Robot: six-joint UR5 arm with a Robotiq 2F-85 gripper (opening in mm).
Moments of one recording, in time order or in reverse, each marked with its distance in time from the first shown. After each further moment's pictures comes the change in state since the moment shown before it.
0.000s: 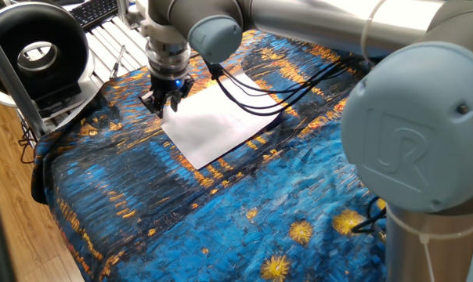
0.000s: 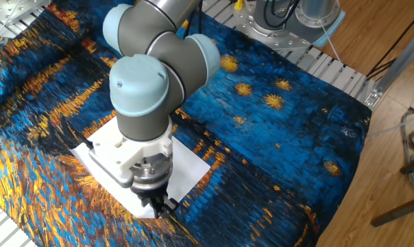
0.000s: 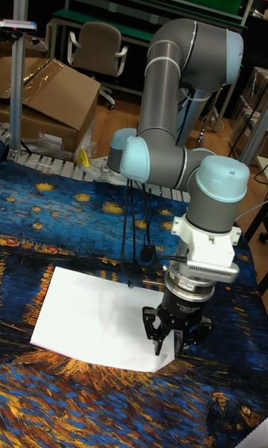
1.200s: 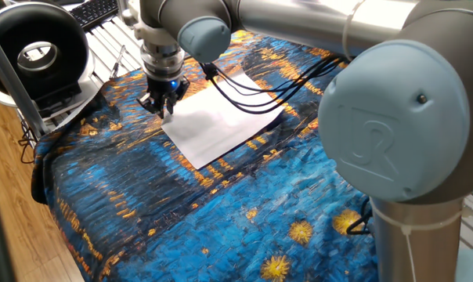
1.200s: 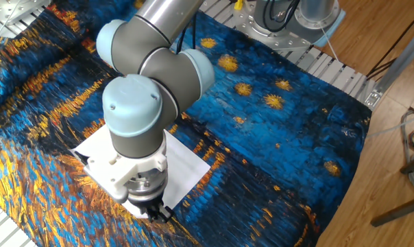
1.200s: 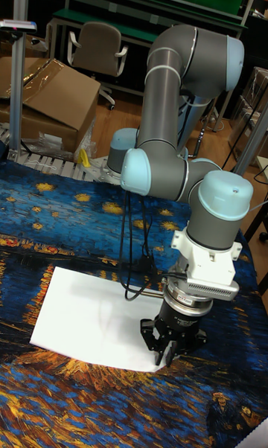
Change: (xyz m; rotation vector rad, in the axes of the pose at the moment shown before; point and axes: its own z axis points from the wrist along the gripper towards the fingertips) arm -0.003 -0.007 0.015 0.029 0.036 -0.002
